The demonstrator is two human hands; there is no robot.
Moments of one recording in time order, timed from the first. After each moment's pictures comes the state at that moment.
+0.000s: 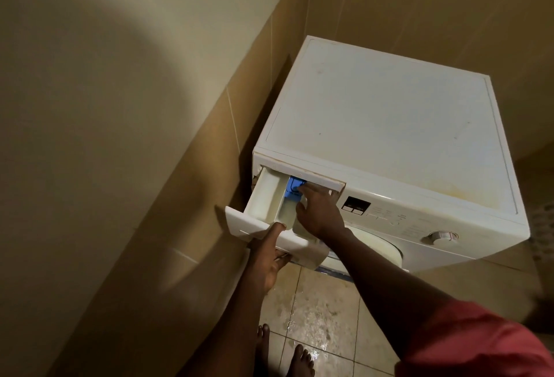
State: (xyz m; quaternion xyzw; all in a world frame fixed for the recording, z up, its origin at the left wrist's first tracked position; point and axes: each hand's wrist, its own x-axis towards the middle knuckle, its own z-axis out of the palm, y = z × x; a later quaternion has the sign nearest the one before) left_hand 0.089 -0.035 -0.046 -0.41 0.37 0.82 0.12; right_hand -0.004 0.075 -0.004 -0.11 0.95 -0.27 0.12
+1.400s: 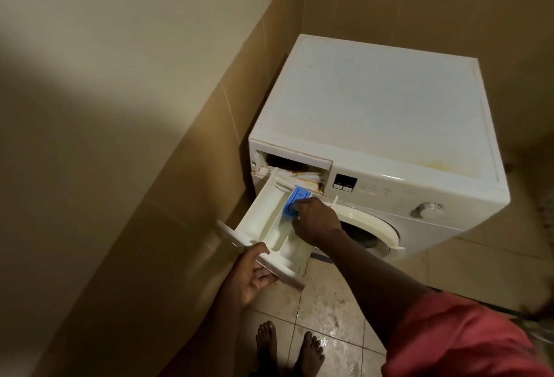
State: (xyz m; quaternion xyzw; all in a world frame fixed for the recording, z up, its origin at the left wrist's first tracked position) left_hand 0.178 -0.043 -0.021 -0.43 0.41 0.78 0.18; right_hand 0.059 0.099 -0.006 -0.17 0.96 -0.15 0.16
